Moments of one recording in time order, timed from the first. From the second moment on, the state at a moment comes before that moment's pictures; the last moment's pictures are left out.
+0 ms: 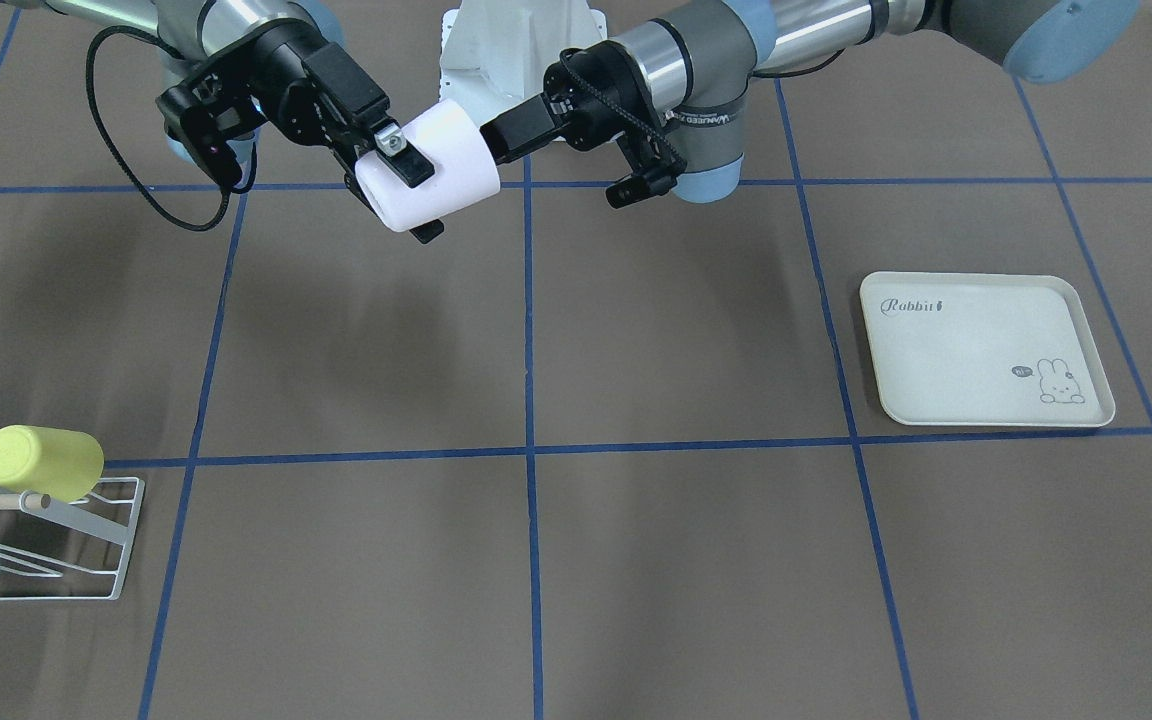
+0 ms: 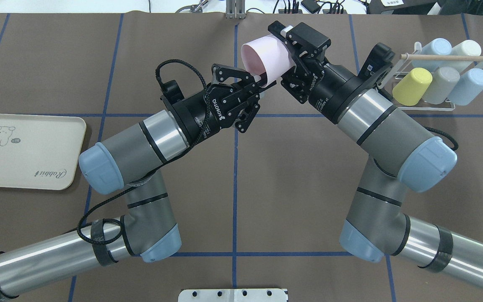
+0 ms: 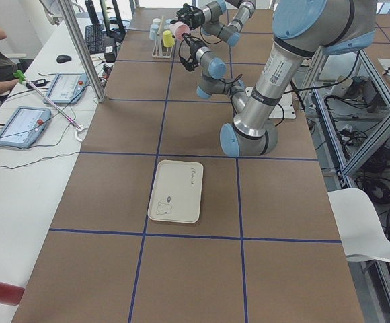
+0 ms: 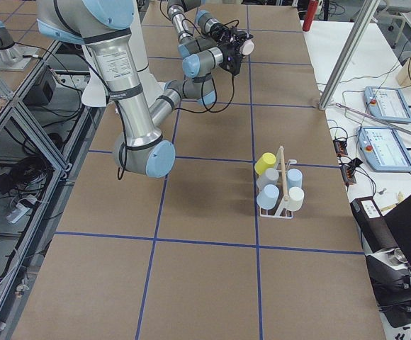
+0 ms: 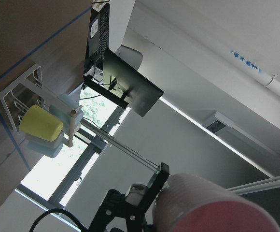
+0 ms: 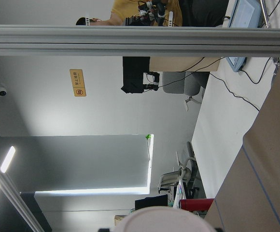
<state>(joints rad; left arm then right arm) -0.45 -2.28 -1.50 -3.20 -1.33 -2.45 0.53 -1.13 1.79 -0.19 1.16 2.00</state>
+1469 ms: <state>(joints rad) -0.48 -2.23 -1.51 -3.18 -1.33 -2.07 0.74 -1.15 1.75 -0.56 1.15 1.56</state>
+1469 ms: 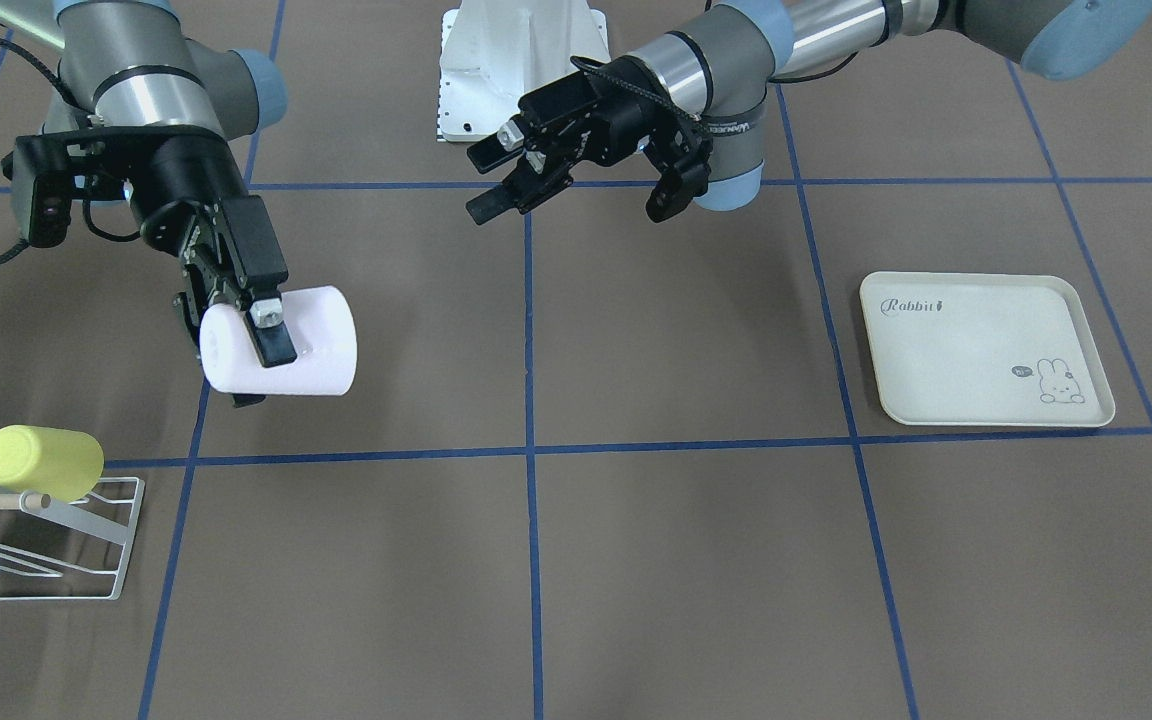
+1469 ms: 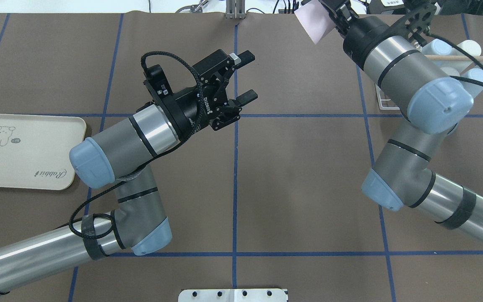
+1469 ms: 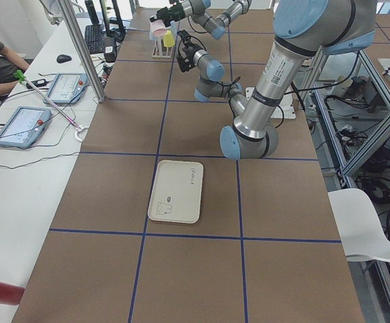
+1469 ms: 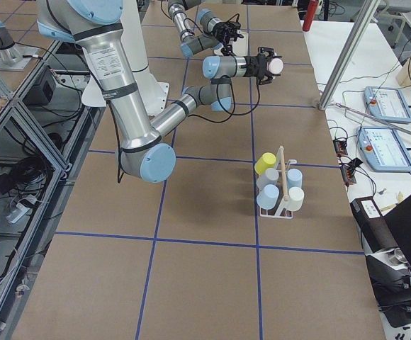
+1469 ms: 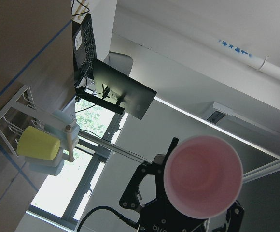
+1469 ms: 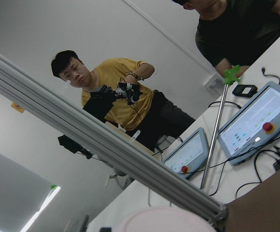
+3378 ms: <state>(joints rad) -0.60 -2.20 -1.69 -2.65 -1.38 -1.65 0.98 -1.15 1.31 -0.57 1.16 0.91</state>
